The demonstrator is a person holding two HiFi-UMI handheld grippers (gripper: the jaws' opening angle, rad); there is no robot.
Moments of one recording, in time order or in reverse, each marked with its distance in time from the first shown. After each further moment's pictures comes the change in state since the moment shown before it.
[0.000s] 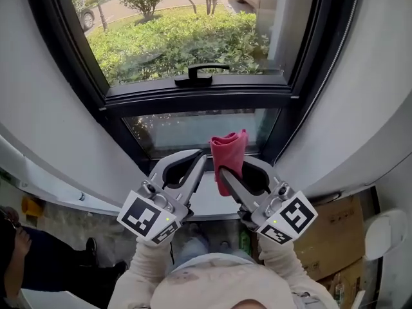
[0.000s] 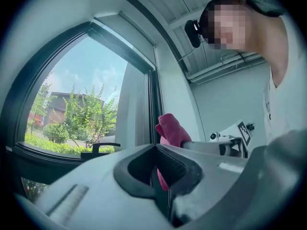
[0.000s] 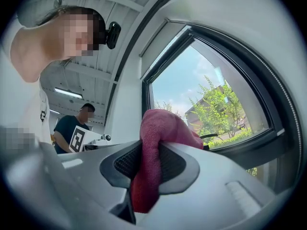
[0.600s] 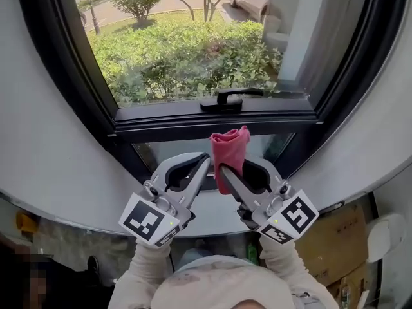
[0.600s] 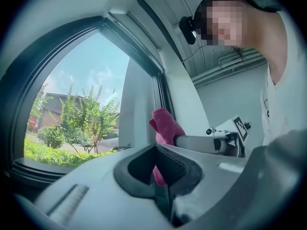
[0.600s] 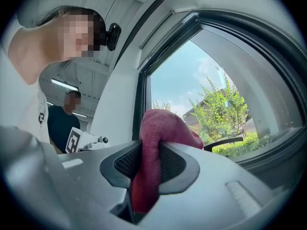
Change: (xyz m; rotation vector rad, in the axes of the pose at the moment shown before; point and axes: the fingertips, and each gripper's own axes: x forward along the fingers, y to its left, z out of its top) left arm -0.004 0.128 0.001 0.021 -0.027 -0.059; right arm 0.135 -0.026 -0.012 -0.057 0.002 -0.039
